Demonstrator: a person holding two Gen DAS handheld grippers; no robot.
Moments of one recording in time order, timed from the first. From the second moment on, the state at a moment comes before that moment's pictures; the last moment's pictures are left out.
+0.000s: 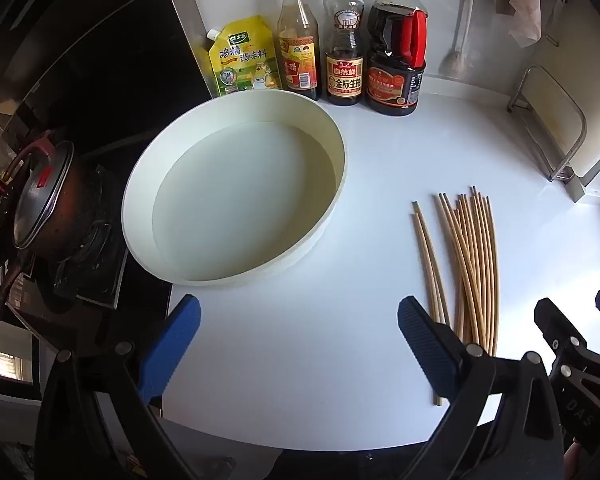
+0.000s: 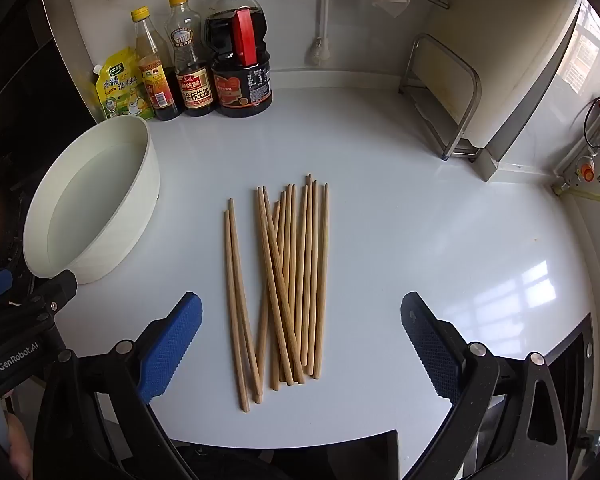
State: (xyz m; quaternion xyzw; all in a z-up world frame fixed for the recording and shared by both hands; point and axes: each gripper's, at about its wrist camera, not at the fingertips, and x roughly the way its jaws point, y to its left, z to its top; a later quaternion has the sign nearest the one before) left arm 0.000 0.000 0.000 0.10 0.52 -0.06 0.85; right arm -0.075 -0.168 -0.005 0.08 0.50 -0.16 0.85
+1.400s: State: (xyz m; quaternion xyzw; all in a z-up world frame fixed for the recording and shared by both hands) left arm 0.002 -0.003 0.003 0.10 0.52 -0.05 0.85; right arm -0.070 -0.167 -0.002 0.09 0.50 -0.15 0.85
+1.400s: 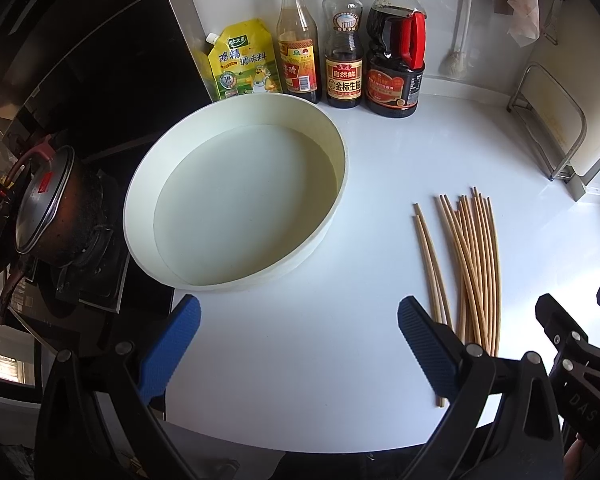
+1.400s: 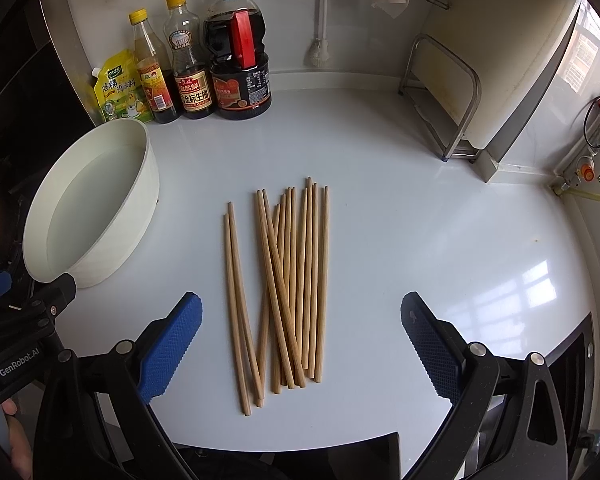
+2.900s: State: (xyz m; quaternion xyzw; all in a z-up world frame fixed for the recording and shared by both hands) left arm 0.006 0.003 0.009 0.11 0.51 -0.05 0.85; right arm -0.074 -0.163 0.005 0.09 0.50 -0.15 0.85
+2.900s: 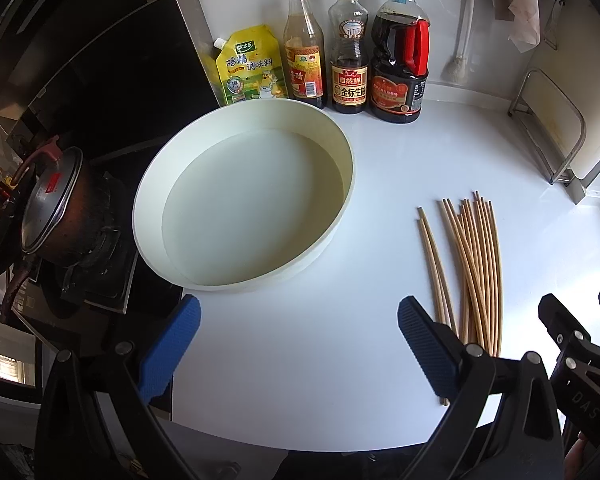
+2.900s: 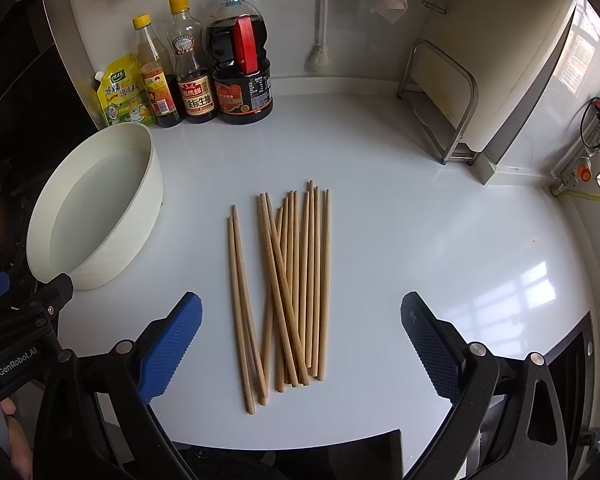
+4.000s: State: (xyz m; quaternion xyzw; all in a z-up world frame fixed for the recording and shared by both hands) left arm 0.017 -0.027 -0.022 0.11 0.46 -0.16 0.86; right arm -0.089 -0.203 -0.027 0.13 0.46 -0.14 0.87
